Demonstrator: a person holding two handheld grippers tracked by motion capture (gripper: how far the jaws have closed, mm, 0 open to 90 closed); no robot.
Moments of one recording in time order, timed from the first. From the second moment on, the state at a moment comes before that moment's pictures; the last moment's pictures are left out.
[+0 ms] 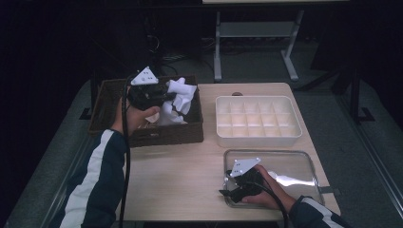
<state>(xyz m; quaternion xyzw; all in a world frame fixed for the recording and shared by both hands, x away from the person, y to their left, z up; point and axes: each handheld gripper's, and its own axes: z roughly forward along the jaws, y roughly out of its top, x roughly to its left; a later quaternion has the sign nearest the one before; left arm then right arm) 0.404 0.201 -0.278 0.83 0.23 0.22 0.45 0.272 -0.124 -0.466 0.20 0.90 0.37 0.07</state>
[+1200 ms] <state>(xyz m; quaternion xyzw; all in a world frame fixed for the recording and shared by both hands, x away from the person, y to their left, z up) 0.259 0.164 -0.459 0.90 0.18 -0.02 0.39 0.270 -0.123 -0.458 0.20 0.90 0.38 0.09</state>
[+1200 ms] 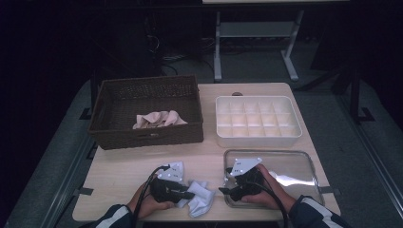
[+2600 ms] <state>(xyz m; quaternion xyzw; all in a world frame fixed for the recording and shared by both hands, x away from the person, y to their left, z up) 0.280 0.242 -0.445 0.86 0.31 0.11 0.40 0.280 -0.058 -0.460 0.15 0.92 0.35 0.08</state>
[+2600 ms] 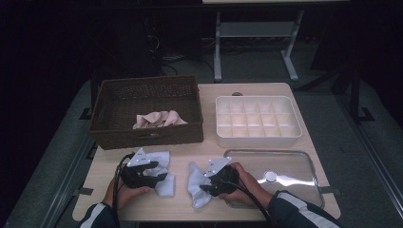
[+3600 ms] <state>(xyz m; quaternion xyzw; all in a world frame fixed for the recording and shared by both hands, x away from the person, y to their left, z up) 0.292 0.154 -0.463 0.91 0.20 0.04 0.37 0.248 -0.064 -0.458 0.04 0.93 0.36 0.04</state>
